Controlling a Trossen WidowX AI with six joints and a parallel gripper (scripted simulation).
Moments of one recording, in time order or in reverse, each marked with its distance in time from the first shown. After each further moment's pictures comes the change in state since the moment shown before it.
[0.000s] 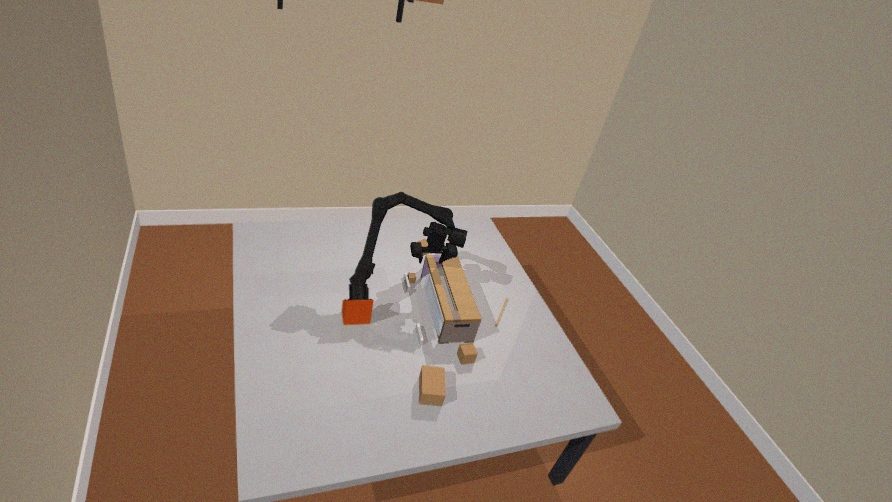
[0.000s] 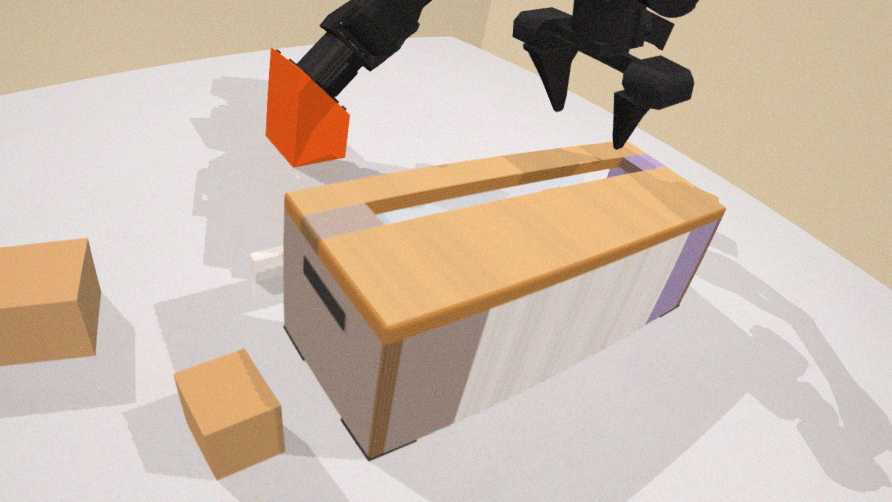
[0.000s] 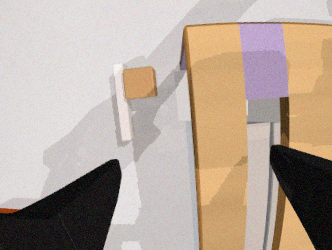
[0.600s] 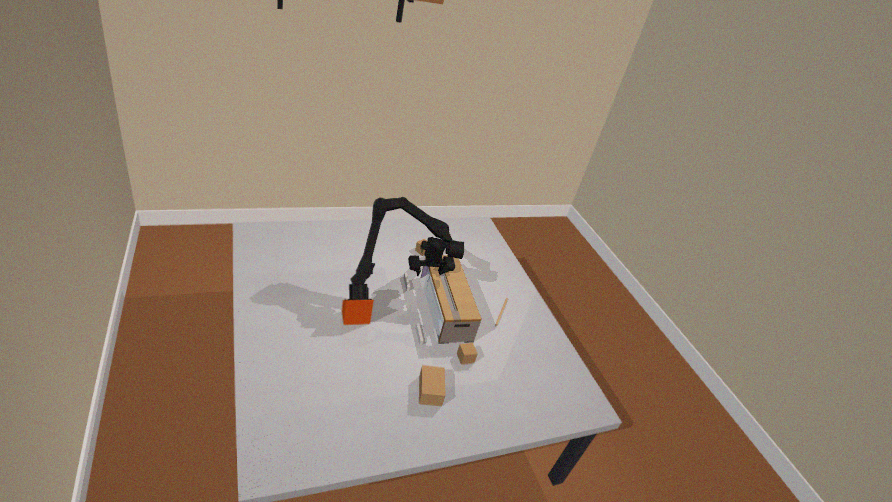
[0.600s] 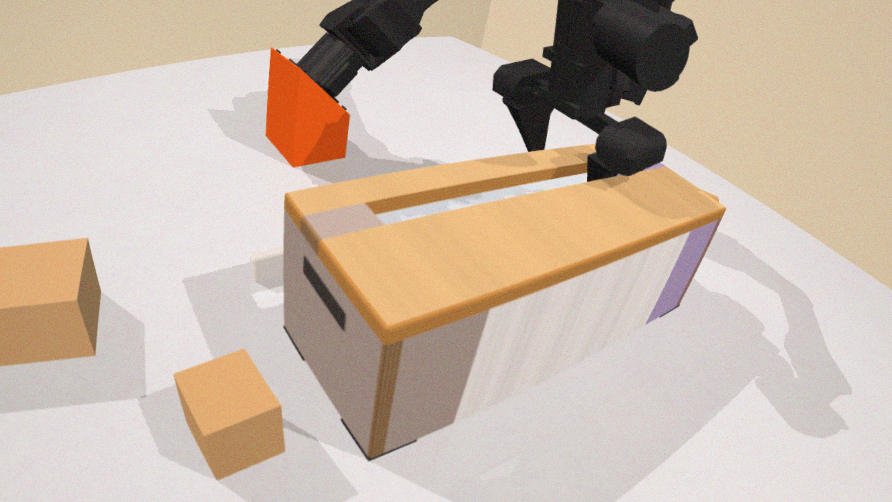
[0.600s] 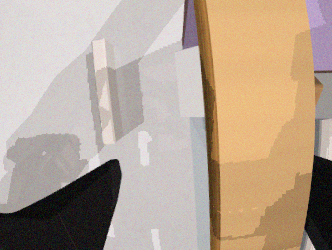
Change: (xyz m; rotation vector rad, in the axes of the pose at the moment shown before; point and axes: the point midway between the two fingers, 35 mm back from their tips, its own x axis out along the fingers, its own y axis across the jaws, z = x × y) arm 0.057 0.000 -0.021 -0.004 0.002 0.008
